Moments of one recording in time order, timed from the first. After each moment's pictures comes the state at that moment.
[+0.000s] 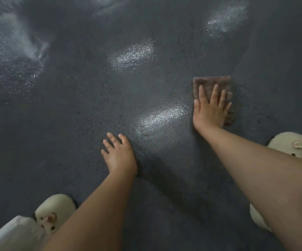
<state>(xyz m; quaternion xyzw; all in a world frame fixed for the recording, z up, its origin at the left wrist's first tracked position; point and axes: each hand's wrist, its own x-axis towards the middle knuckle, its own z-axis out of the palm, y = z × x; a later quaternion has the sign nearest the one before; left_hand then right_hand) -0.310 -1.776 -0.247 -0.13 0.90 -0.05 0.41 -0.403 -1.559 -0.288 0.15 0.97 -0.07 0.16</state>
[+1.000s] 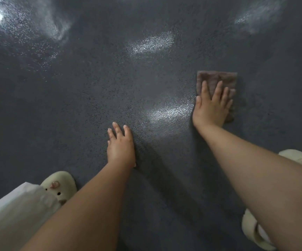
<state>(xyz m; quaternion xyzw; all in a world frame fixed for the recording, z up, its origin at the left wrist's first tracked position) -0.311 -1.778 -0.240 -0.17 0.89 0.04 0.41 -0.421 -1.575 -0.293 0.10 0.98 -0.12 0.14</state>
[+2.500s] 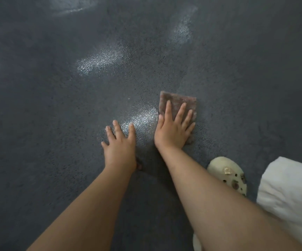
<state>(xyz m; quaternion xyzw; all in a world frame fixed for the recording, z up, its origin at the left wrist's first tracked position) -0.408 -1.624 -0.251 0.03 0.92 0.02 0.38 -0.433 -1.499 -0.295 0.23 0.96 -0.11 0.14</state>
